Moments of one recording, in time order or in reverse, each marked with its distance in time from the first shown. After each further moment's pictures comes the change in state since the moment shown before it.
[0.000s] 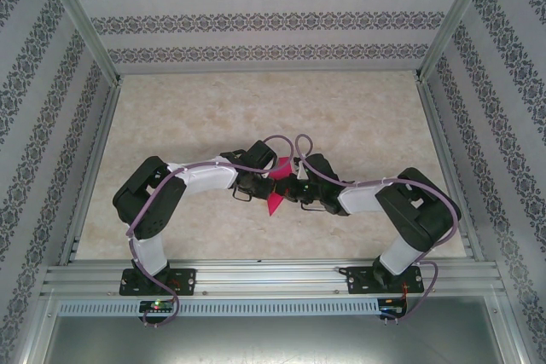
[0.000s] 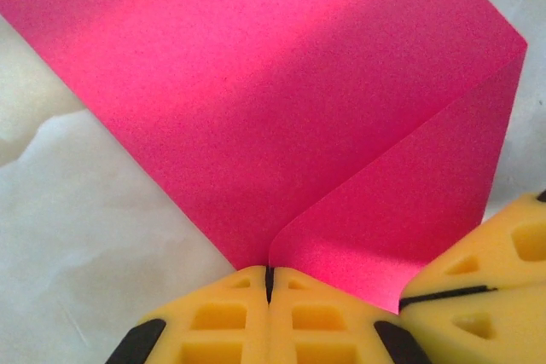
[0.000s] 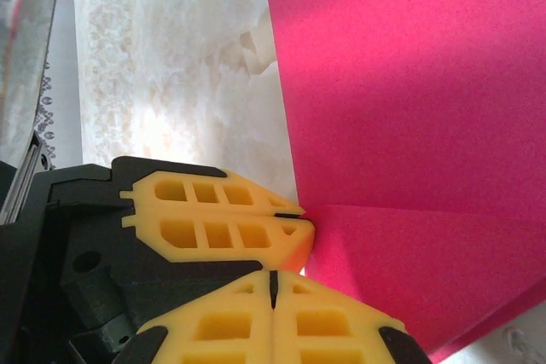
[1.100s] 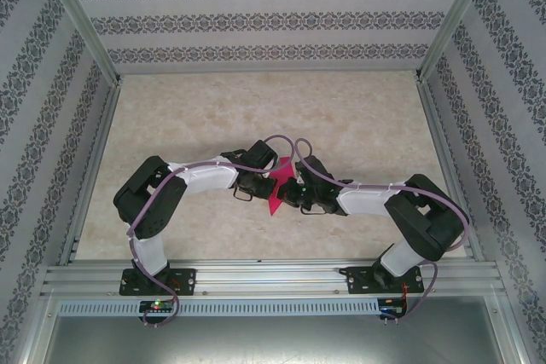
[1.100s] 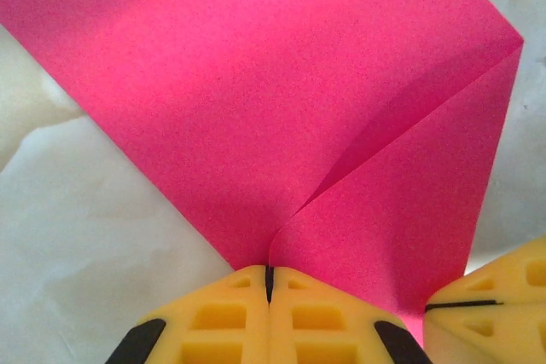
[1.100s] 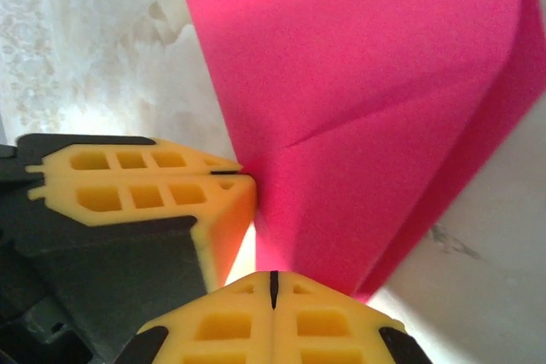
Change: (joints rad) left arm -0.001 0.004 0.004 0.008 0.011 0.005; right arm 0.057 -0.067 0.053 -0.283 0.127 0.080
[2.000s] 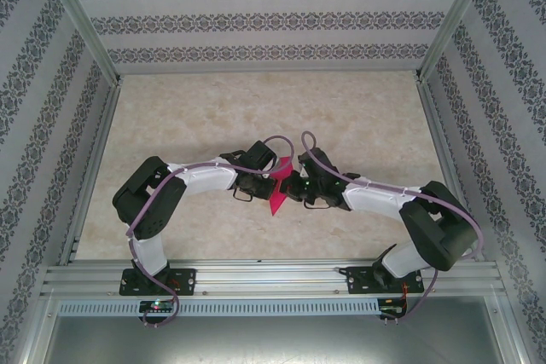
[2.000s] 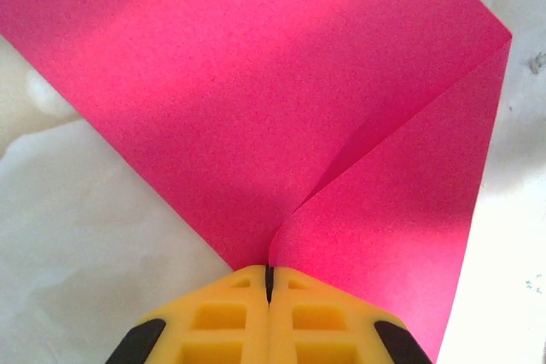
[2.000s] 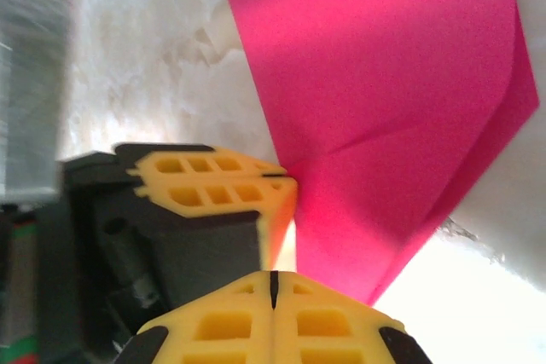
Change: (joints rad) left arm 0.001 -0.005 -0.019 0.036 0.014 0.002; right arm -0.032 -0.078 0.047 -0.126 -0.022 -0.038
